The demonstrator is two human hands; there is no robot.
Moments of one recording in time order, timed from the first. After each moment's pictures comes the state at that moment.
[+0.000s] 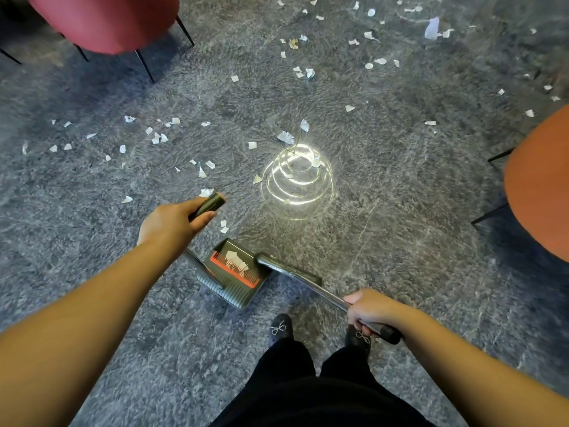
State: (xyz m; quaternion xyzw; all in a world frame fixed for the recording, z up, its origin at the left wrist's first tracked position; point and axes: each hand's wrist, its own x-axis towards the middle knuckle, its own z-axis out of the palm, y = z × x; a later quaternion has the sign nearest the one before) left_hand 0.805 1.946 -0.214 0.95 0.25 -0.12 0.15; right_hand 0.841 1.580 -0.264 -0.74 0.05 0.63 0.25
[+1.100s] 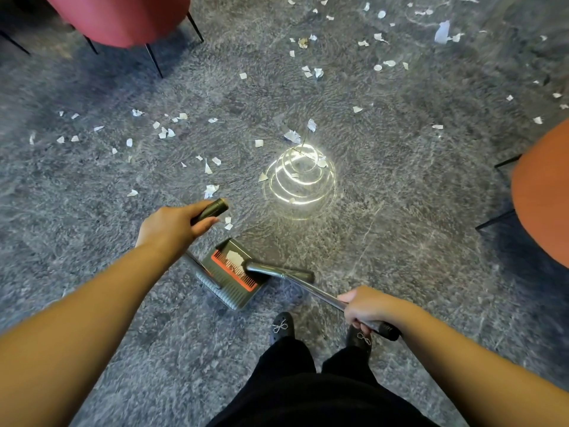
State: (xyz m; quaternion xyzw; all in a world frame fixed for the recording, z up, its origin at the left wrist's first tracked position) left_hand 0.784 1.961 -0.214 0.95 0.23 -0.15 0.11; right_hand 0.838 1.608 -0.258 -0.75 -0.02 0.64 0.18
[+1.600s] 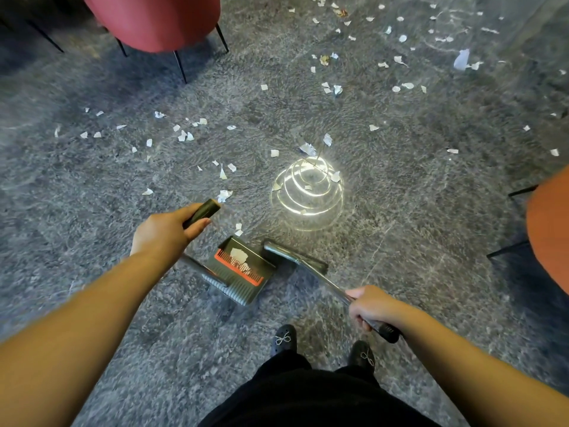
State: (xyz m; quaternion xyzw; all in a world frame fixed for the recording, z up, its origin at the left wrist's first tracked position) left_hand 0.758 1.999 -0.207 0.93 0.32 -0.10 0.17; right_hand 0.857 1.637 -0.261 -0.77 0.02 0.59 0.22
